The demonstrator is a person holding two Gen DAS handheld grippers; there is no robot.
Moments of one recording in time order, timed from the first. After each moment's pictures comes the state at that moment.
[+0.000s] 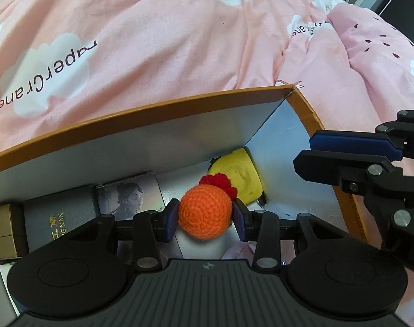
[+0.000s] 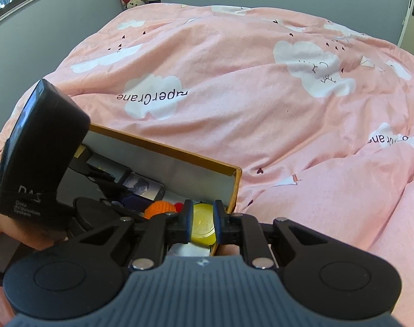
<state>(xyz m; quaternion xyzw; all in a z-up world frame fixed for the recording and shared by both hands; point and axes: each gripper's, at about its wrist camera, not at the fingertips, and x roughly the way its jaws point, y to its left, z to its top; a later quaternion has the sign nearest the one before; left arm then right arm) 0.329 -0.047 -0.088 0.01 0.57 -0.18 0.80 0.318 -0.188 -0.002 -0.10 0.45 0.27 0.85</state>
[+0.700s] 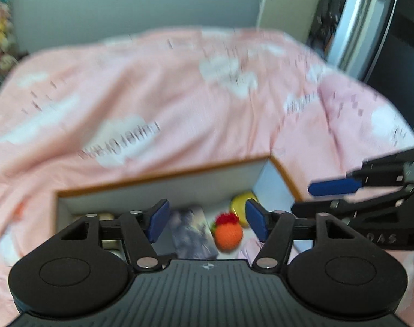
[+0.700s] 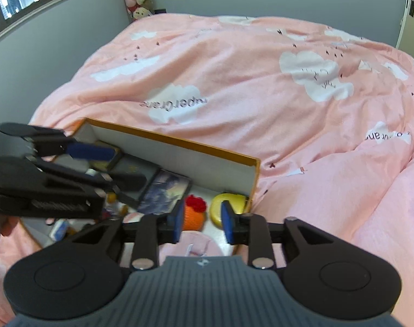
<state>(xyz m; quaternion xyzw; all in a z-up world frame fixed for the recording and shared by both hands) 0.240 0.007 0.027 0.00 0.40 -0.14 0.91 0.267 -0.192 0.039 -0.09 0.43 0.28 0.85</state>
